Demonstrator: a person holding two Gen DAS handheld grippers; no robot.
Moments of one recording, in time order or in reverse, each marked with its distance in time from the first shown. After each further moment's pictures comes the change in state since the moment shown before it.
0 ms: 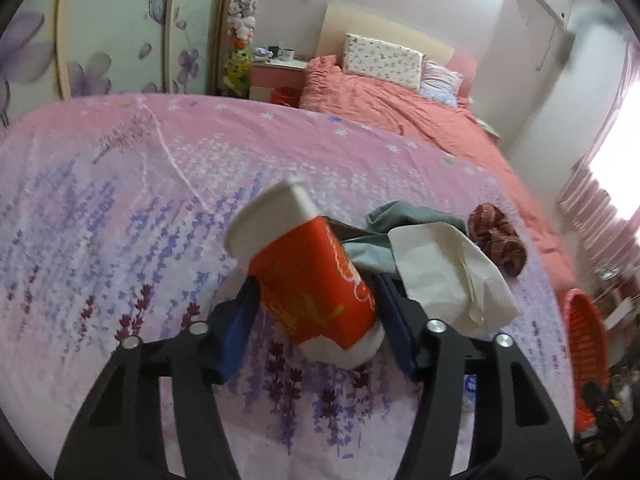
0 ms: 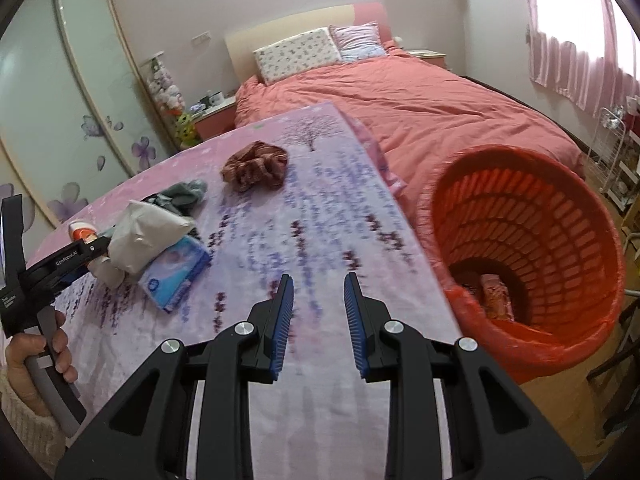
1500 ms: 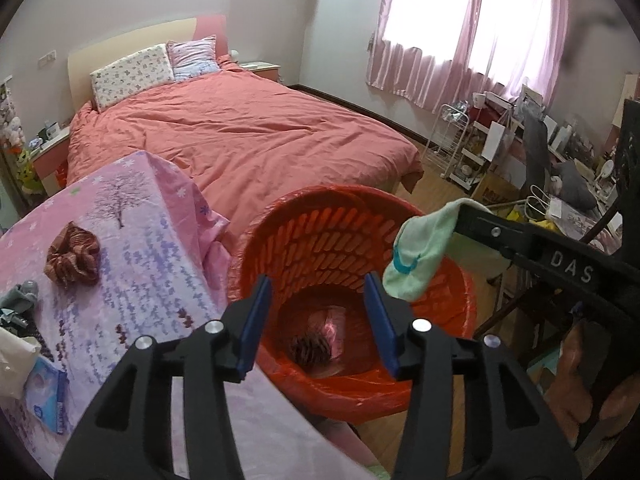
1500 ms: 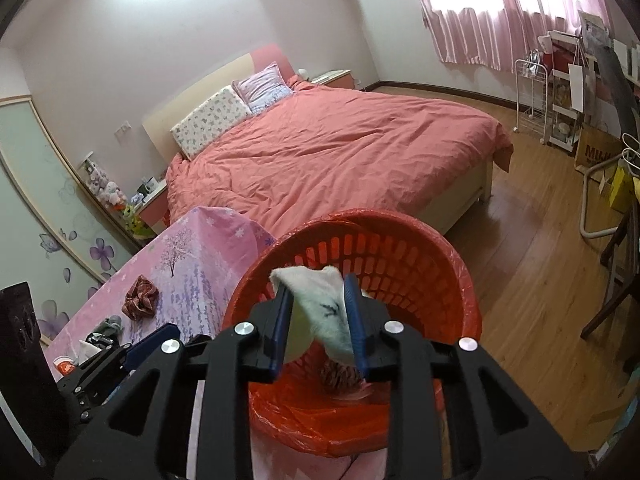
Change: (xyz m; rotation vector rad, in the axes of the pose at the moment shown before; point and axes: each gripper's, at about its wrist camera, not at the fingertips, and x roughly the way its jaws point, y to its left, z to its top) left arm -0.026 -0.363 -0.109 0.652 0.099 -0.460; right arm -0.059 -0.194 0.051 0.323 -0.142 -0.112
